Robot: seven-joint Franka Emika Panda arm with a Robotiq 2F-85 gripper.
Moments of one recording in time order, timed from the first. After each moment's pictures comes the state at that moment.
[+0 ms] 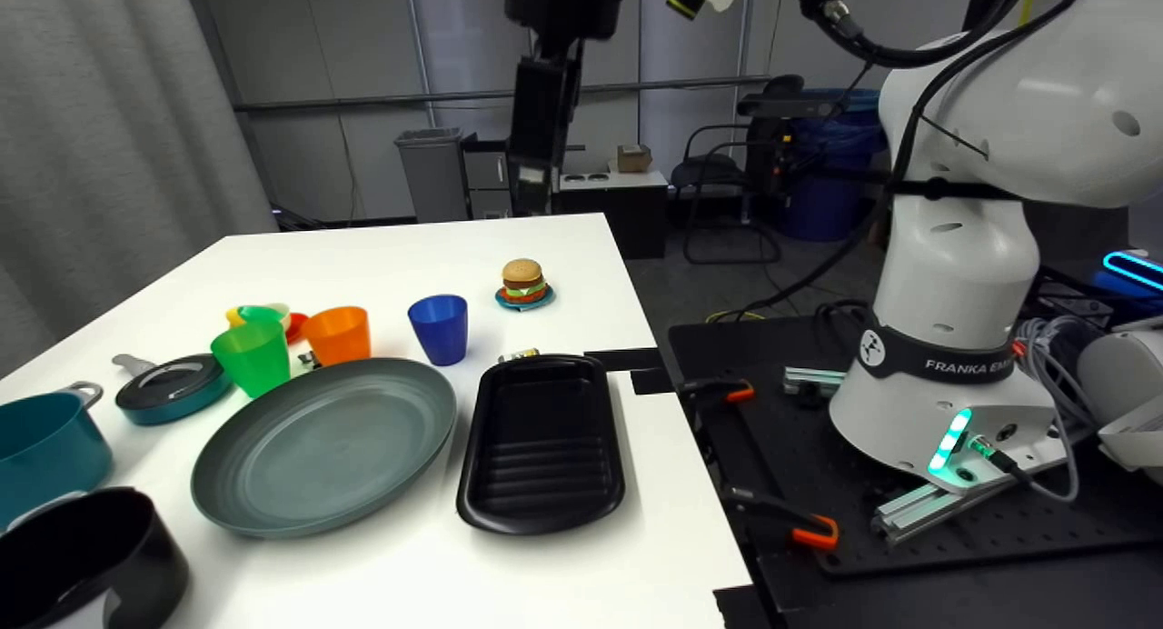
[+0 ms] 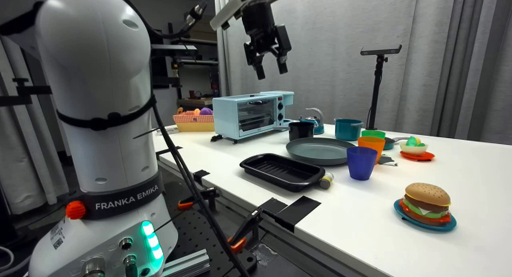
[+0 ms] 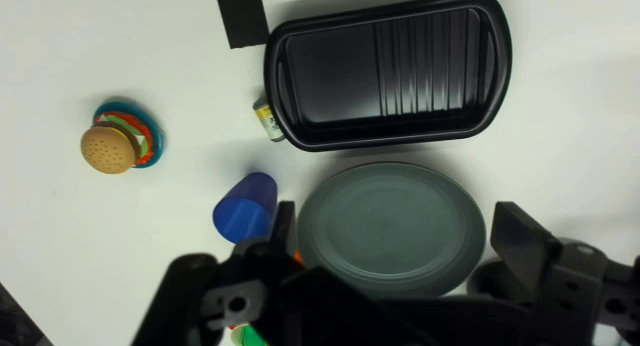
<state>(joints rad) -0.09 -0.72 0.16 -2.71 -0.09 2.20 0.24</state>
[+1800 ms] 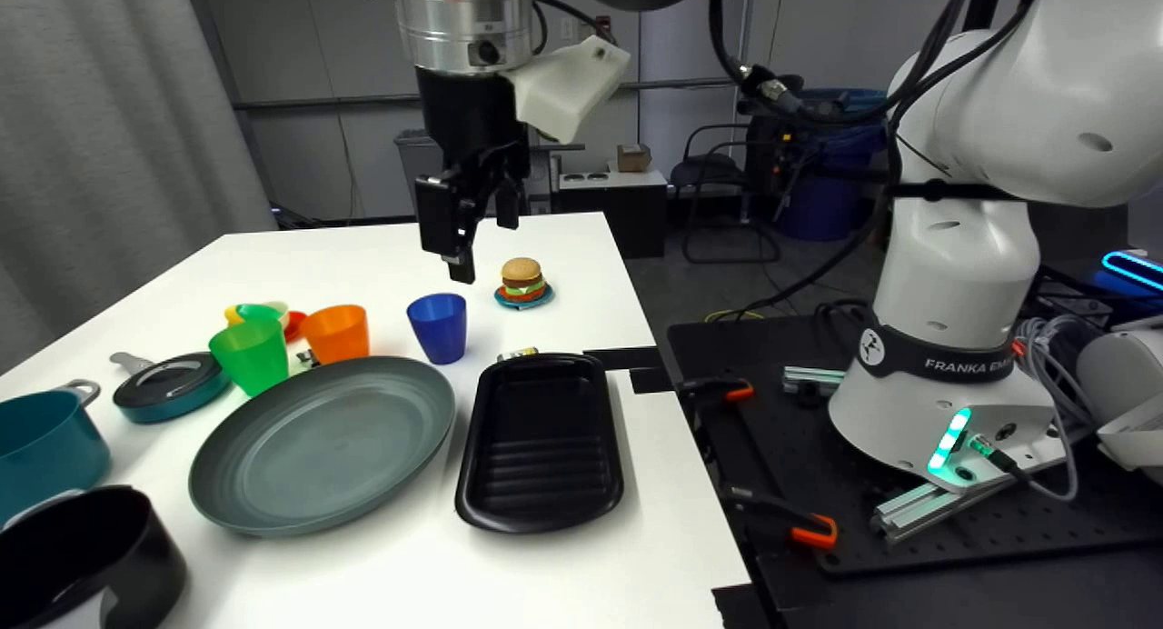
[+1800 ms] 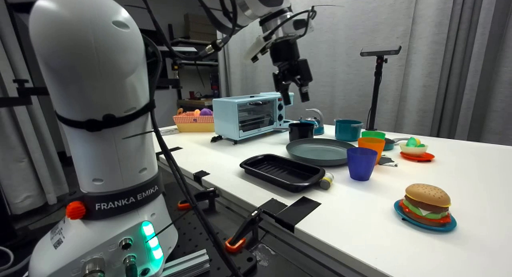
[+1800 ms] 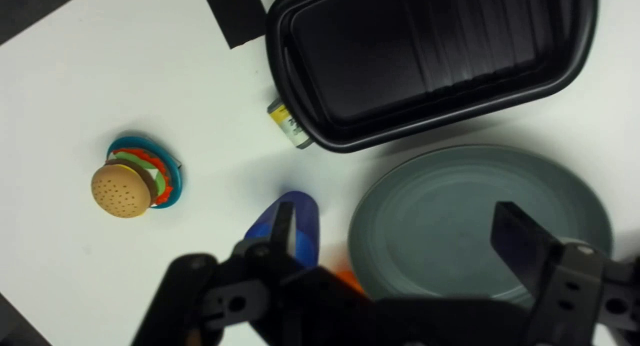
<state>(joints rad) -0.18 -0.34 0.16 -2.58 -0.26 2.34 0.52</state>
